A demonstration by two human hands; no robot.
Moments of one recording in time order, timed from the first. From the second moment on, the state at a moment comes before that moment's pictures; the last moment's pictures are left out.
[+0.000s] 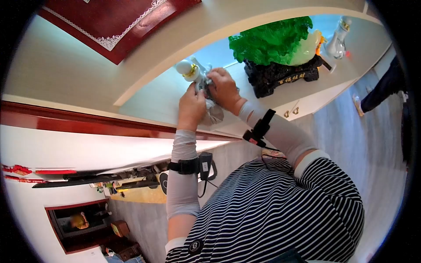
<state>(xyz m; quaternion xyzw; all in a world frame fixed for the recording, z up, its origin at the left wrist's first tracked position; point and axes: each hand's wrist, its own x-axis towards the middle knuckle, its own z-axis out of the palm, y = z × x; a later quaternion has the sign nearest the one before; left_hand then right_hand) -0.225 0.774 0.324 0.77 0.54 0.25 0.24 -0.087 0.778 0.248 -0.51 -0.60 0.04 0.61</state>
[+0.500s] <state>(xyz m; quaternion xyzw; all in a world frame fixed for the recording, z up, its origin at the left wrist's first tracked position) -0.231 0.774 0.317 0.78 0.53 0.25 0.21 -0.086 0.733 0.260 -0.52 -0.73 0.07 0.43</state>
